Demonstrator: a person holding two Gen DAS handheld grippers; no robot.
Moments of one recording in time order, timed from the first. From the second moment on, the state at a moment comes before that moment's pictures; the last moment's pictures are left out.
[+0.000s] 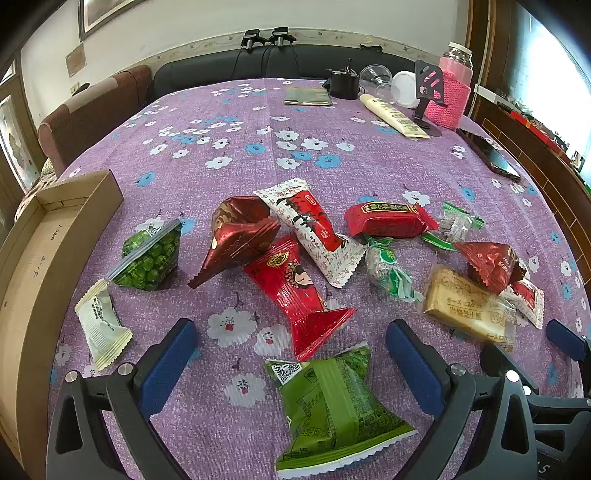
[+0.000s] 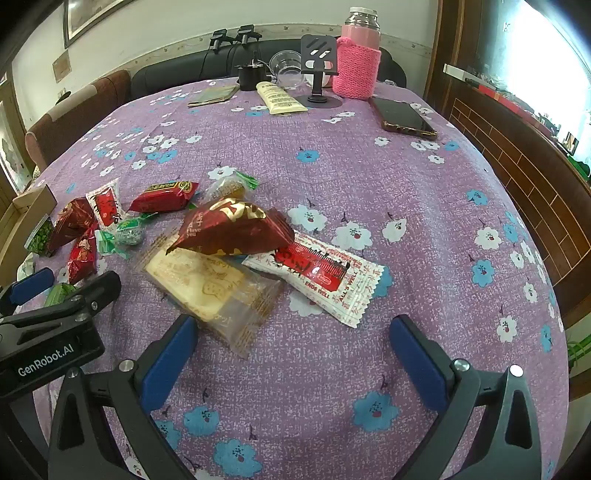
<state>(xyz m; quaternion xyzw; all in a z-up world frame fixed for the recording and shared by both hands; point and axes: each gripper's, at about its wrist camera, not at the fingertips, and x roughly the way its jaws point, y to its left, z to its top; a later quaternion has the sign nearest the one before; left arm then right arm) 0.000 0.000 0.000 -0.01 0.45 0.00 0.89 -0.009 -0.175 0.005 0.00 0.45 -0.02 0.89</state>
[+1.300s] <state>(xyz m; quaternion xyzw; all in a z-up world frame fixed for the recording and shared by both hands) -0.191 0.137 0.270 0.01 0.18 -0.16 0.97 -0.146 -0.162 0.233 -0.01 0.22 -0.03 0.97</state>
